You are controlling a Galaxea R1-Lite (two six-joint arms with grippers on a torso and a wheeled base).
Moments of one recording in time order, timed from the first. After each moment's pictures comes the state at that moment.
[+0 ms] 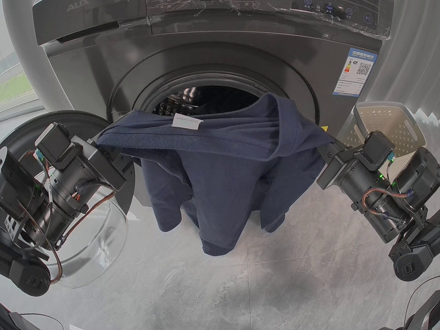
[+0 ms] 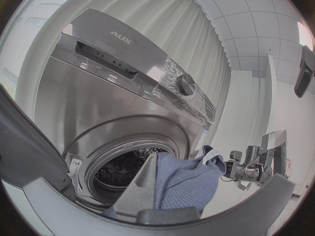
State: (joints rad) left arm -0.47 1.54 -0.43 -1.54 -0.16 -0.20; right arm 0.62 1.70 -0.51 -1.54 -0.10 0.11
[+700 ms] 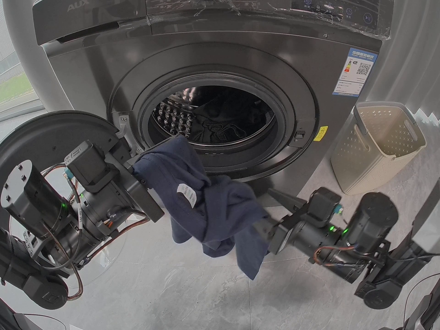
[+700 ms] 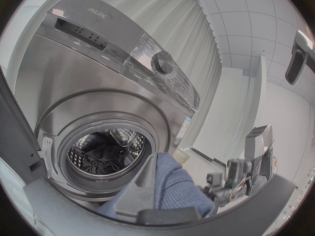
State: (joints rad) left arm -0.63 1.61 -0.42 -1.55 -0.16 -0.17; right arm 0.79 1.90 -0.44 -1.54 -0.08 0.18
